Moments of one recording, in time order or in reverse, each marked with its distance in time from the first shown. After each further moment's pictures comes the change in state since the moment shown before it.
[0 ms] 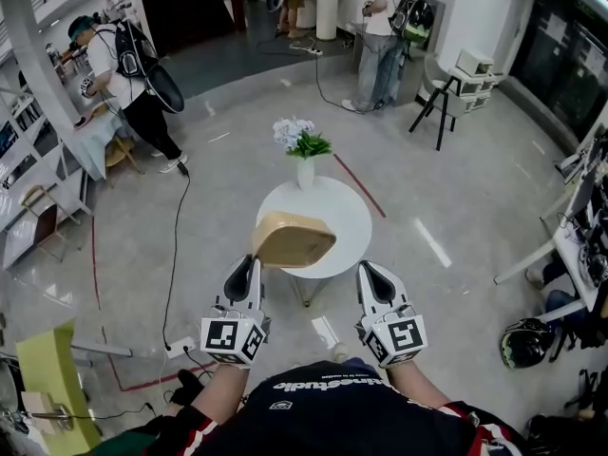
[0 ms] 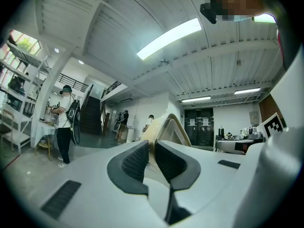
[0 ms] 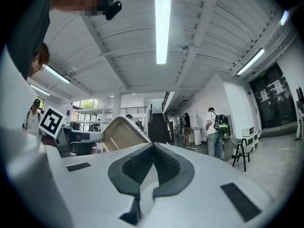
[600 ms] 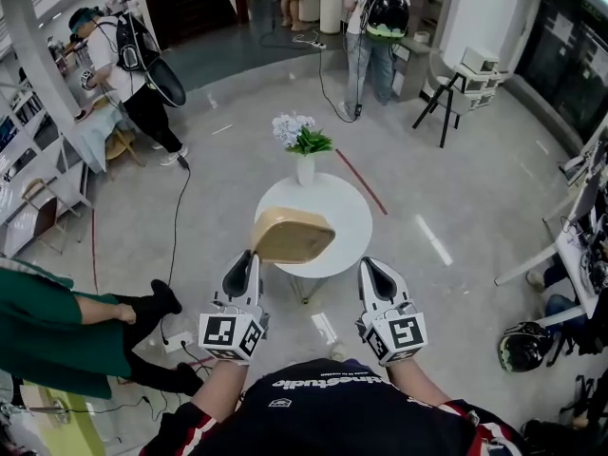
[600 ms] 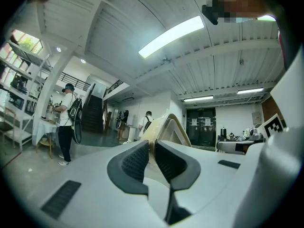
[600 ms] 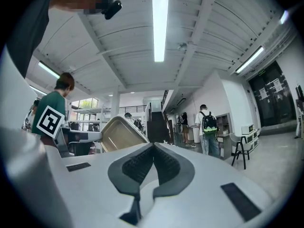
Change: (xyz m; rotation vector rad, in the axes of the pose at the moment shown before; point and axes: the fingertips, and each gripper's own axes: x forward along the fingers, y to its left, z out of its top) left arm 0.028 -0.004 -0.012 -0.014 0.006 0.022; right arm 0.013 -0.033 -0.010 0.013 0.019 -0.007
